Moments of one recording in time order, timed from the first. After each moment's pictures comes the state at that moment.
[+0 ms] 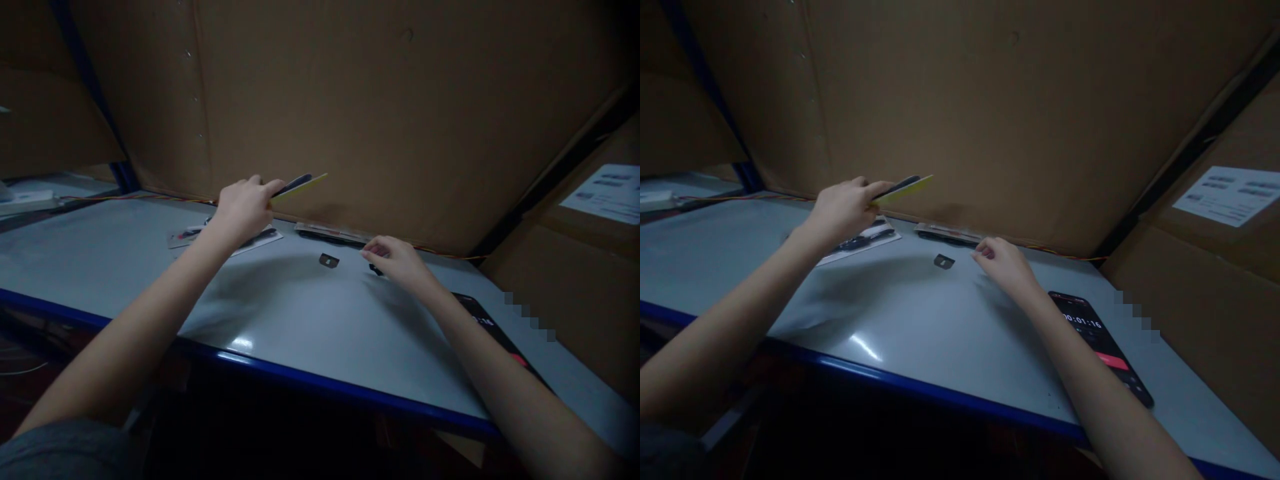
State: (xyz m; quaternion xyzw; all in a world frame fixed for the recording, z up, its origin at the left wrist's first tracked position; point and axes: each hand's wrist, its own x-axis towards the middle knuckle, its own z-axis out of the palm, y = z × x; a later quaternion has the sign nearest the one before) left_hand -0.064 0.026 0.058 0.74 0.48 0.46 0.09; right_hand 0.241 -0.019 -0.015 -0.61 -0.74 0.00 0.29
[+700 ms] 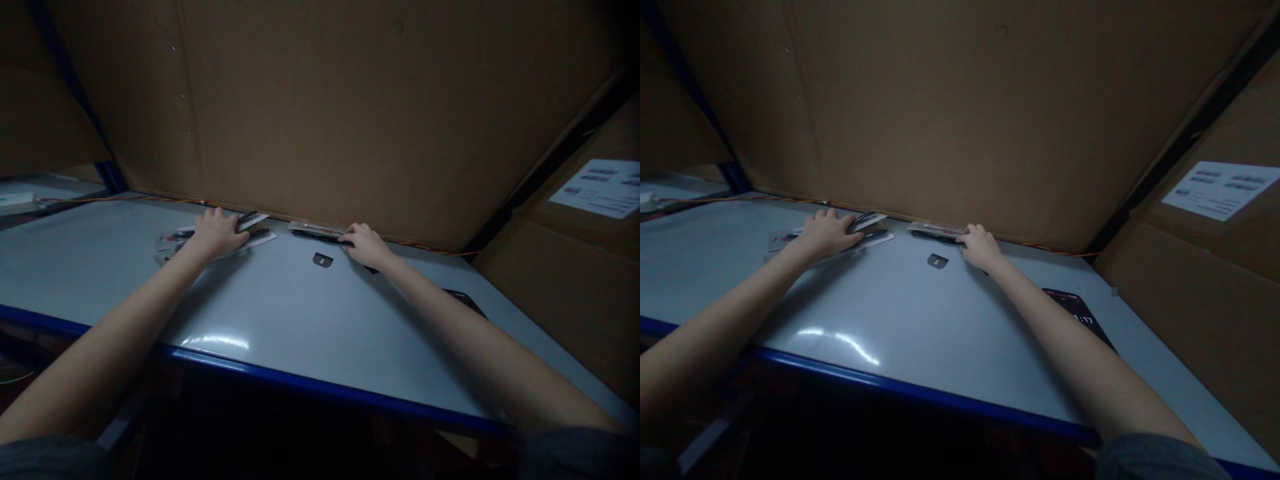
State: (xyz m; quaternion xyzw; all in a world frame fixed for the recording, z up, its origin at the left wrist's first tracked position) left_hand -0.103 0.071 0.000 0.74 0.65 0.06 -0.16; right_hand 0.236 0.051 -0.031 -0.59 -0.79 -0.17 0.06
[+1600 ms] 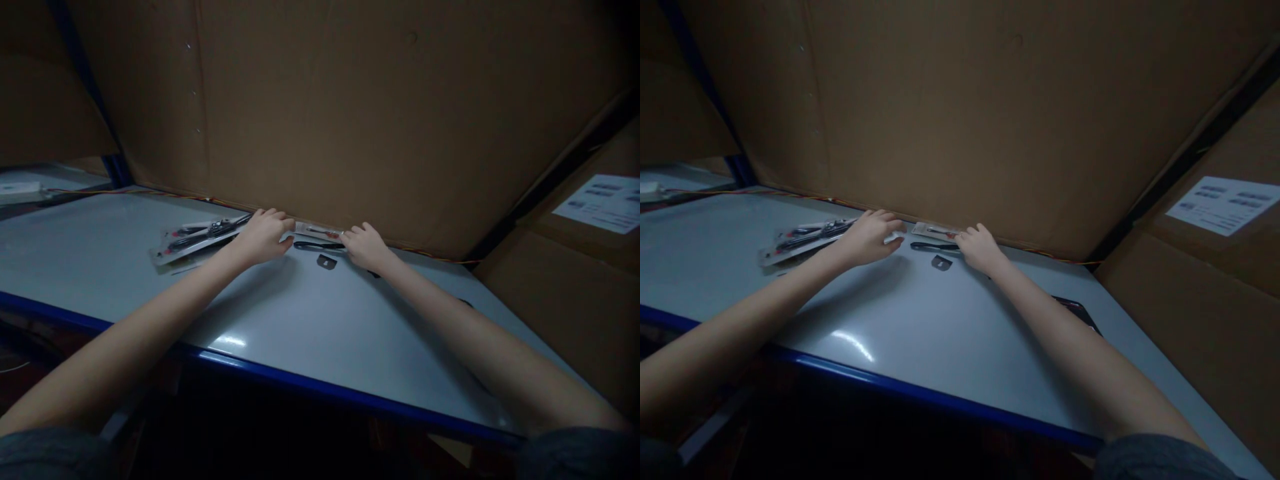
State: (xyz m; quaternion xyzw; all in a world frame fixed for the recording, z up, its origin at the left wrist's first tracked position) left_hand -0.050 0.037 0.014 0.89 0.38 0.18 -0.17; right_hand 0.223 0.047 -0.021 -0.46 -0.82 -0.33 -0.05
